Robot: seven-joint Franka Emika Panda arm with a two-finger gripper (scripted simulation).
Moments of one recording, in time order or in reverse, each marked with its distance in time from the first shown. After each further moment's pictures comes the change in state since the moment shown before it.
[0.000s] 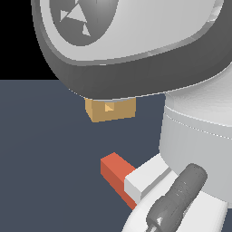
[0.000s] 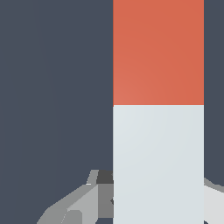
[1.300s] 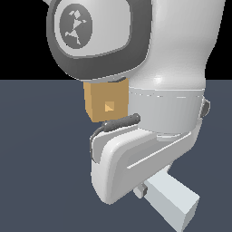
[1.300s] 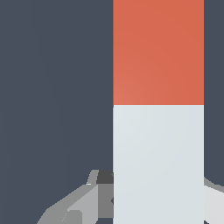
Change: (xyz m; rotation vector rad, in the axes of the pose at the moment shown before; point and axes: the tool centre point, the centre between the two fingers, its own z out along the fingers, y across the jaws) arm 0.069 0.025 -0.011 0.003 0.002 0.075
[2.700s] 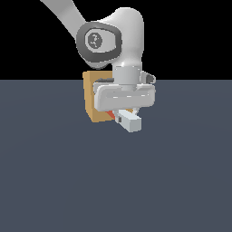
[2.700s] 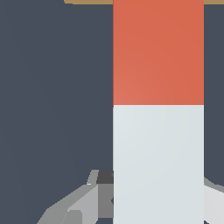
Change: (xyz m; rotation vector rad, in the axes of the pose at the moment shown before) arm 0.191 0.098 -0.038 -0.001 -0.001 0.210
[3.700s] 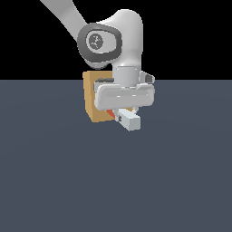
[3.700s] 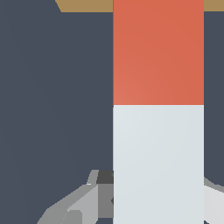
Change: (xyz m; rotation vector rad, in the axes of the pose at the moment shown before) arm 0.009 0.003 0.000 0.001 0.000 0.010
